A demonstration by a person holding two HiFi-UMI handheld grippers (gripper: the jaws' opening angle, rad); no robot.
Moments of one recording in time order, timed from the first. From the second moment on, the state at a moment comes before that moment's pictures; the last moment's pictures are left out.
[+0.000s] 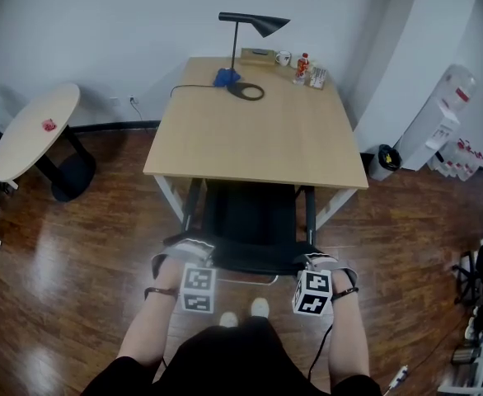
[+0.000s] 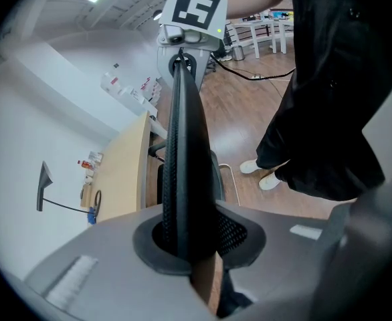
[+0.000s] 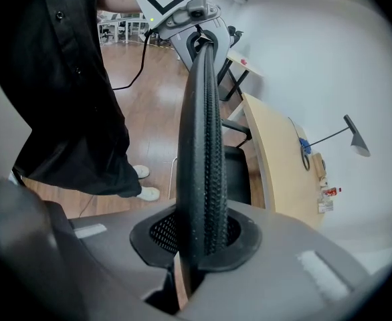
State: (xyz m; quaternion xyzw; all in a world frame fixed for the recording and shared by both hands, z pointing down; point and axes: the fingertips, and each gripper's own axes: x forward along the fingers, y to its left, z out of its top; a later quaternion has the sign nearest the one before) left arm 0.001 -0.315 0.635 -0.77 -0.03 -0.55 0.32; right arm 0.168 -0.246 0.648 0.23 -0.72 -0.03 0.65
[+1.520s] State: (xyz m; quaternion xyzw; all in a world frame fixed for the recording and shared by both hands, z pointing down) left arm -0.032 -0.175 0.634 -0.77 -0.01 -0.56 0.30; right arm 0.137 -0.112 0.643 0.19 -0.74 -0.04 0.65
